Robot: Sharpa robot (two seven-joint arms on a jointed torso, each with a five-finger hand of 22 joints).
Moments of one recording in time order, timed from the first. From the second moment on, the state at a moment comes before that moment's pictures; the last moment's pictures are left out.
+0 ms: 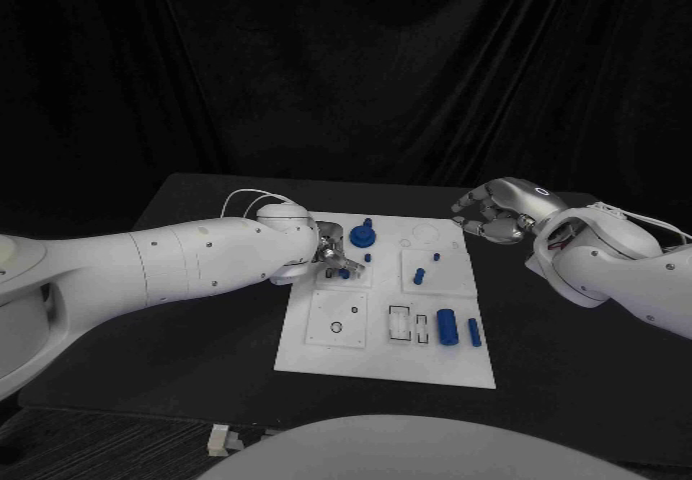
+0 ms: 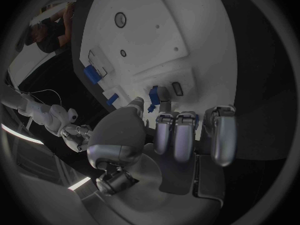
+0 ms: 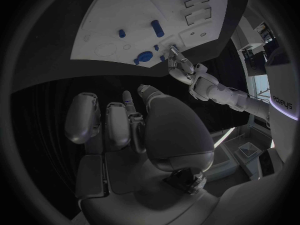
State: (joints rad) left arm 1.22 -0.54 -0.21 1.24 -1.21 0.10 -0.44; left_hand 0.92 0.06 -0.01 0.29 0.17 1.10 0.02 0.28 1.26 1.47 -0.03 1.57 1.31 1.47 -0.07 1.57 1.31 0.02 1.47 0.05 1.44 1.31; right arm 1.26 -0.90 -0.21 1.51 -1.40 -0.48 -0.10; right_hand 1.32 -0.02 0.21 0.23 0.43 0.86 0.11 0.12 0.13 1.46 0.00 1.55 1.31 1.46 -0.08 1.30 1.12 0.07 1.46 0.04 1.14 1.31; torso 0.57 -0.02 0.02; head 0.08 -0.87
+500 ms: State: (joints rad) left arm 1.22 -0.53 -0.21 1.24 -1.21 0.09 -0.44; left_hand 0.93 0.06 -0.01 0.29 0.17 1.10 0.02 0.28 1.27 1.47 -0.03 1.57 1.31 1.47 -0.07 1.57 1.31 0.02 1.47 0.05 1.44 1.31; right arm 1.26 -0.90 -0.21 1.51 -1.40 -0.48 -0.10; right_hand 1.32 -0.02 0.21 0.23 0.43 0.86 0.11 0.12 0.13 1.46 0.00 1.55 1.31 1.46 -0.08 1.30 1.12 0.07 1.46 0.04 1.14 1.31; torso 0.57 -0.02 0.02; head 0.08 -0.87
